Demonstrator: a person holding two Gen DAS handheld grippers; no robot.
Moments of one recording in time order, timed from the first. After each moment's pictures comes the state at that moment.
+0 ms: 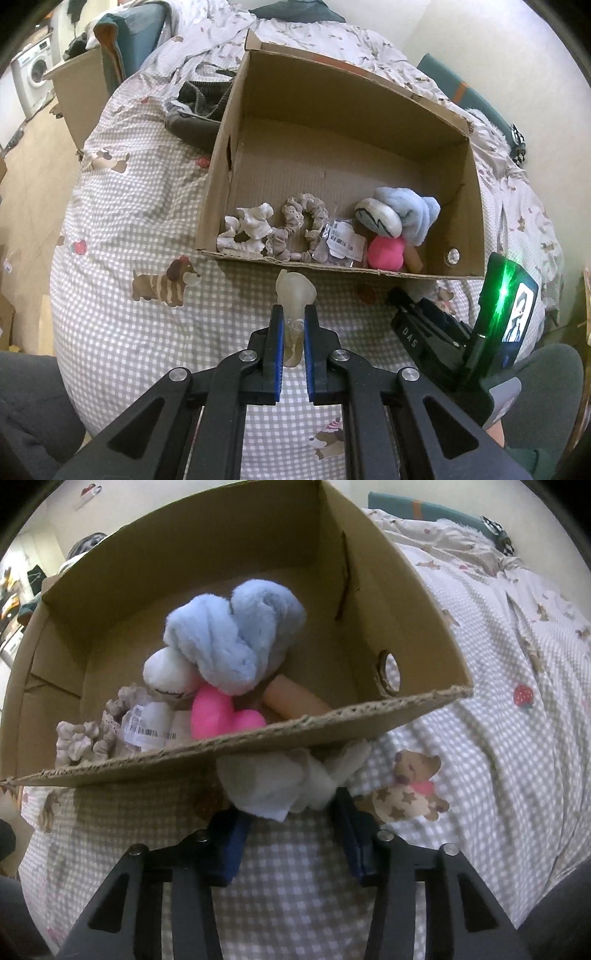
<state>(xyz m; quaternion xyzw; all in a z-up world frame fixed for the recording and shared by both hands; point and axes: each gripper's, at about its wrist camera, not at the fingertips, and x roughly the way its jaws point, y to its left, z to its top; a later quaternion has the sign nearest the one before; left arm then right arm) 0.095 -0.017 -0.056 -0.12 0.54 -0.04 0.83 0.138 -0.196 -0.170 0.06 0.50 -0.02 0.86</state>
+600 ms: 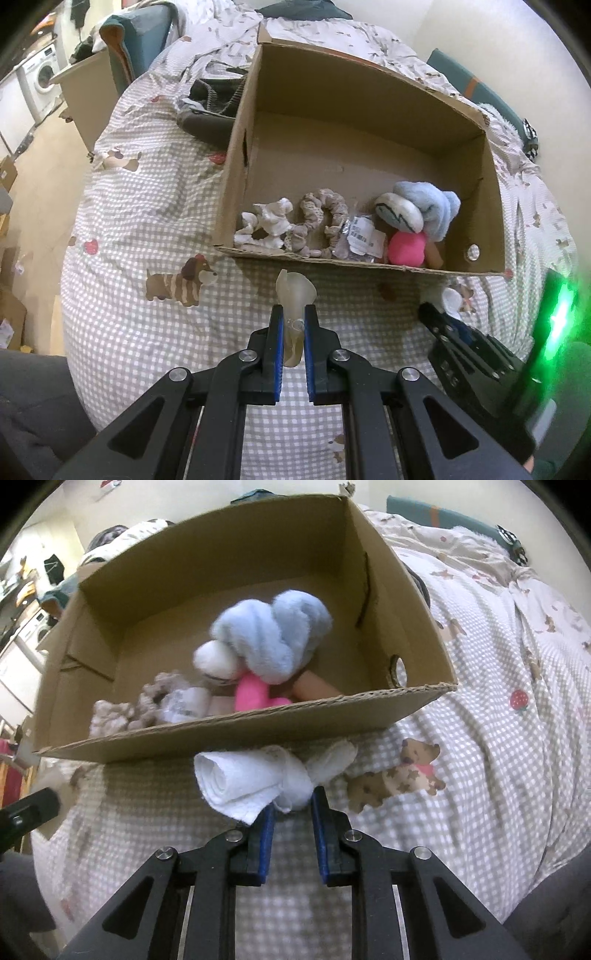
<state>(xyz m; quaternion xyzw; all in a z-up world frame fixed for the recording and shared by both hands) 0.095 -0.012 -0.065 -0.10 0.54 -0.01 0.84 0.121 -0.203 -0.149 0.05 0.51 0.02 0.86</state>
